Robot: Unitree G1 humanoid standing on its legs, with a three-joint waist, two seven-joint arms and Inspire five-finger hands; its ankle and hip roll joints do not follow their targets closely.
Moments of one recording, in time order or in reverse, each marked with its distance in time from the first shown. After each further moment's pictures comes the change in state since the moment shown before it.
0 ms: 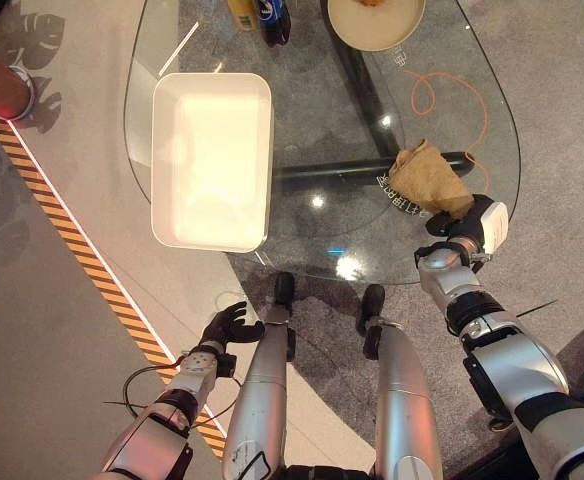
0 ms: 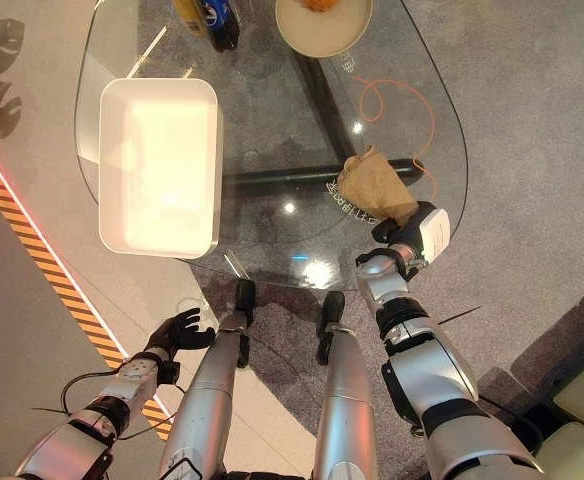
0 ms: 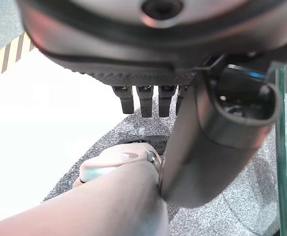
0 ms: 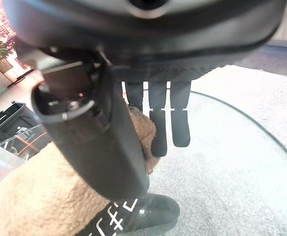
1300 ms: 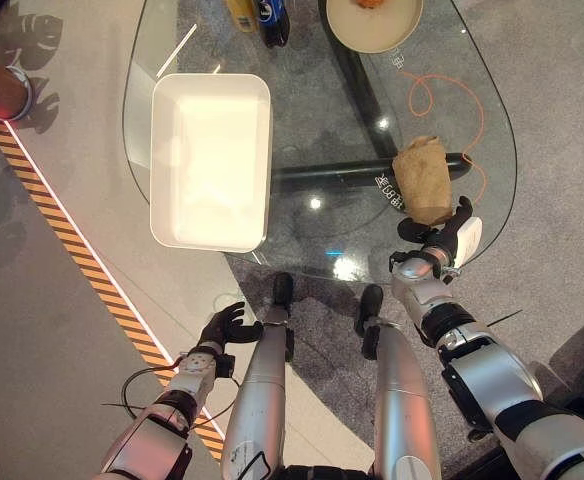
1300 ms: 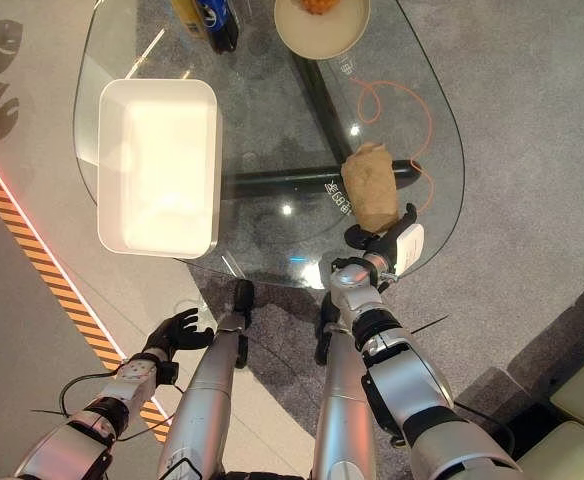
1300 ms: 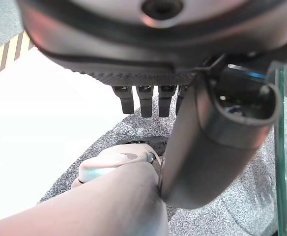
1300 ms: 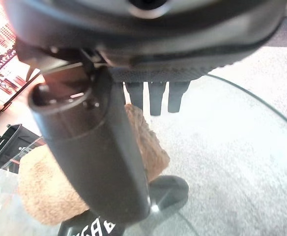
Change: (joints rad) left arm 0.005 0.001 0.014 0.002 0.000 -0.004 0.001; right arm 0.036 0.101 -0.019 0.010 0.140 -0.144 -0.104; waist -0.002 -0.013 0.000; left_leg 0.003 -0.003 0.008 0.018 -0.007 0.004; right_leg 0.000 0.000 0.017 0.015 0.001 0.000
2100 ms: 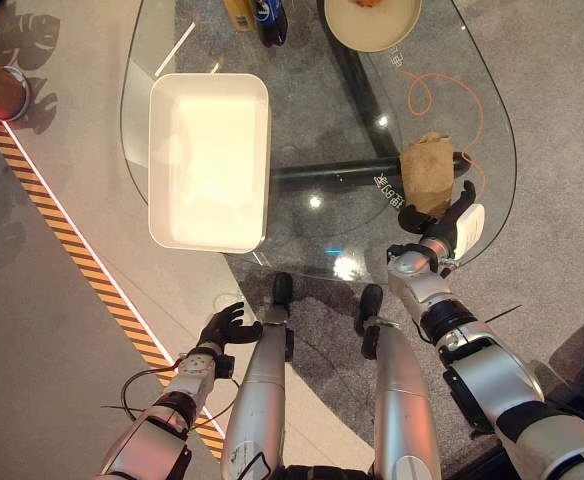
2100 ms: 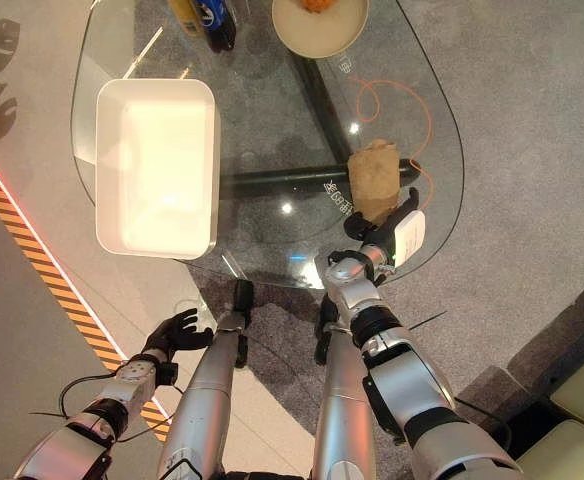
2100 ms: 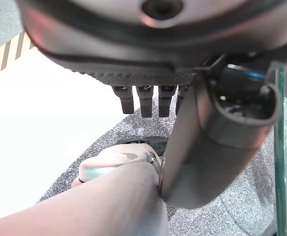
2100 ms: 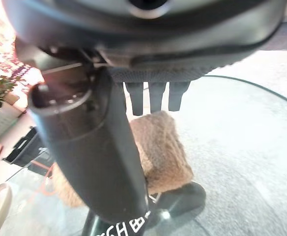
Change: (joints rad) left arm 0.009 0.000 0.012 -0.009 -0.001 -0.002 0.000; right arm 0.017 0.031 0.009 -0.106 -0.038 0.037 -0.072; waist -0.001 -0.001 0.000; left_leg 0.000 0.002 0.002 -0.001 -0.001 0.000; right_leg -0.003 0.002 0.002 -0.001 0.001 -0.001
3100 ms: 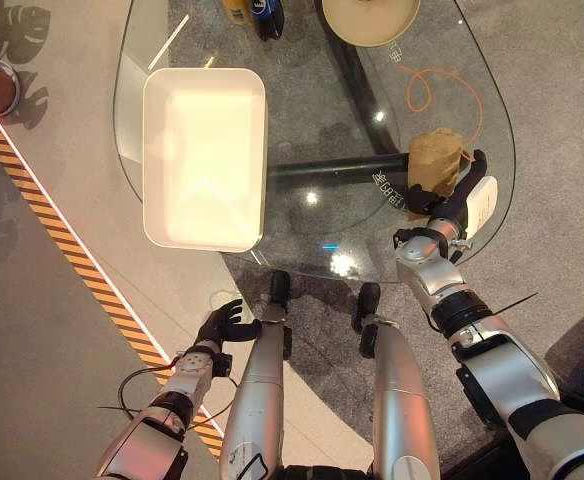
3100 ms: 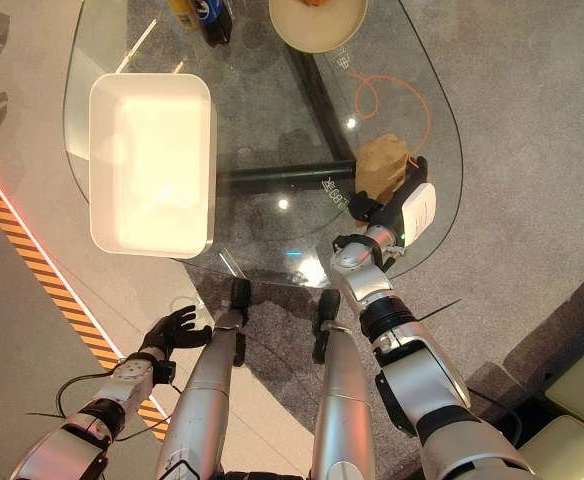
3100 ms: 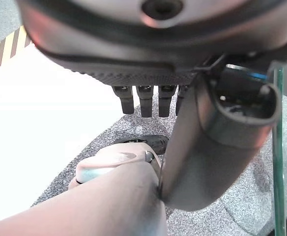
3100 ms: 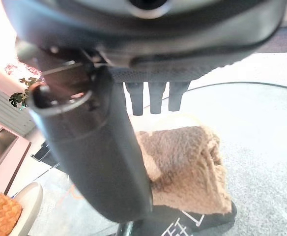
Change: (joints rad) left arm 0.011 0.017 0.008 -0.033 0.006 0.000 0.000; right arm -0.007 -0.087 0.035 -0.181 -0.073 0.099 -0.008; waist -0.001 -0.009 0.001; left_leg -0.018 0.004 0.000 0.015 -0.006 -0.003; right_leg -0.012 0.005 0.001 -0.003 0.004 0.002
